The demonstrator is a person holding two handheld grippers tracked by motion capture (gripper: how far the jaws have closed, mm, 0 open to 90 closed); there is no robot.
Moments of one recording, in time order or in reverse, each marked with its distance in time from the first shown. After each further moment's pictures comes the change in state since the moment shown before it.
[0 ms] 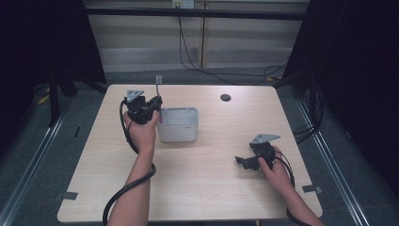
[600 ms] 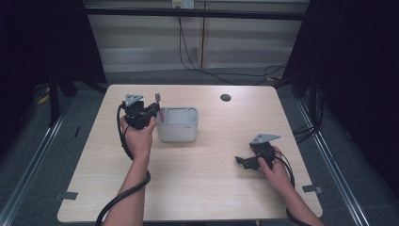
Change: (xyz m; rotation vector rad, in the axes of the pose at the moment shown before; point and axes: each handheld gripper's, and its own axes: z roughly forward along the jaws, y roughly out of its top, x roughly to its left) left arm 0.001 -0.006 -0.018 0.082 0.013 0.040; right arm 0.000 0.000 0.000 -0.001 0.000 -0.001
